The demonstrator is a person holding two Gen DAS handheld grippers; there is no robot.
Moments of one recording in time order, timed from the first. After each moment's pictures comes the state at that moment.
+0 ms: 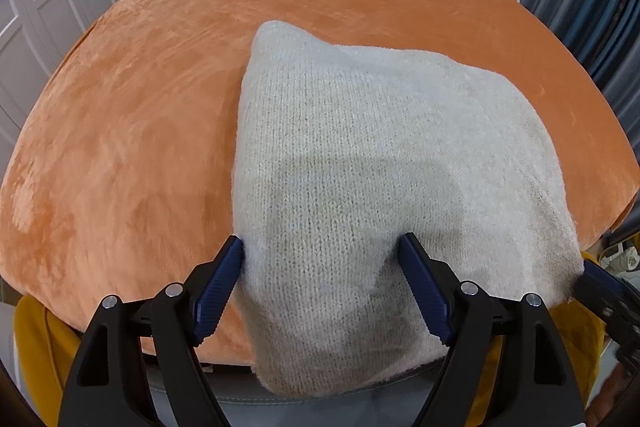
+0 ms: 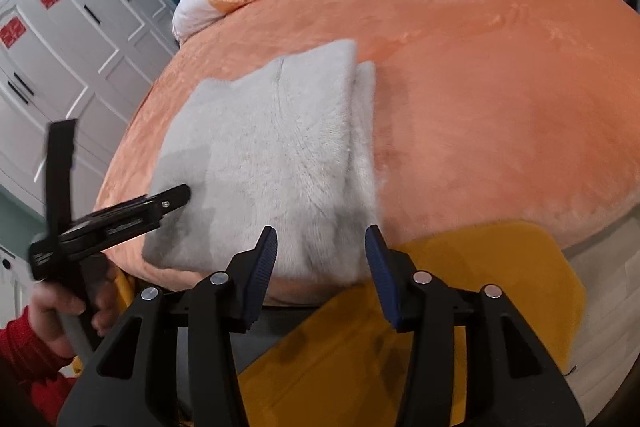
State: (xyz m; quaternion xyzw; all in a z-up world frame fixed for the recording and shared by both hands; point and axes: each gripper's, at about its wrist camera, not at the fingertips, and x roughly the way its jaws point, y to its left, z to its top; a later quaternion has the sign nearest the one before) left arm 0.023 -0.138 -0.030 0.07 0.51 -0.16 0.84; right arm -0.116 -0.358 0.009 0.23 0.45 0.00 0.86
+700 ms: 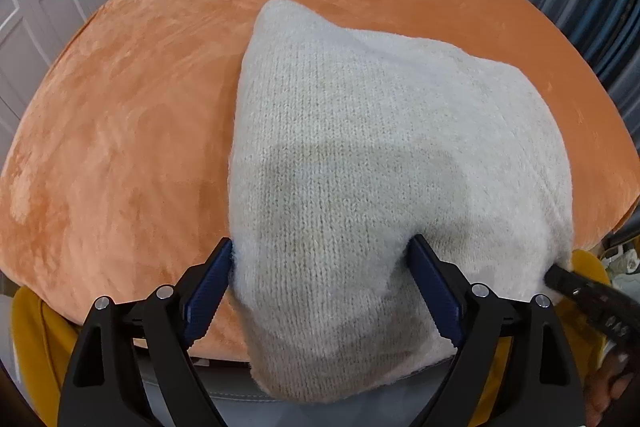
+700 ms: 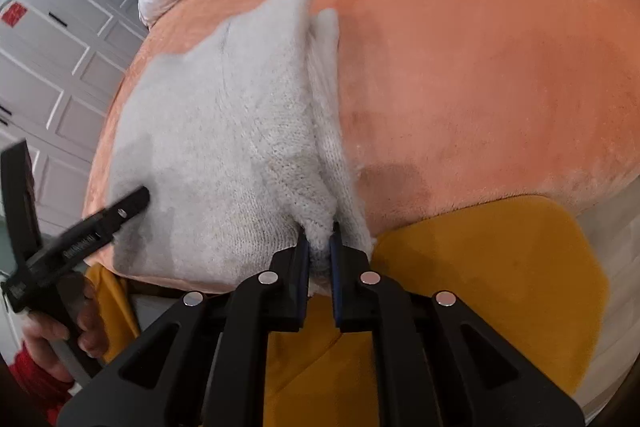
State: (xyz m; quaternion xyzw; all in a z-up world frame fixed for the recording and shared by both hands) left arm 0.024 -0.143 -0.036 0.07 0.52 -0.15 0.84; right arm -0.099 -0.377 -0.019 0.28 0.51 -0.02 0.81
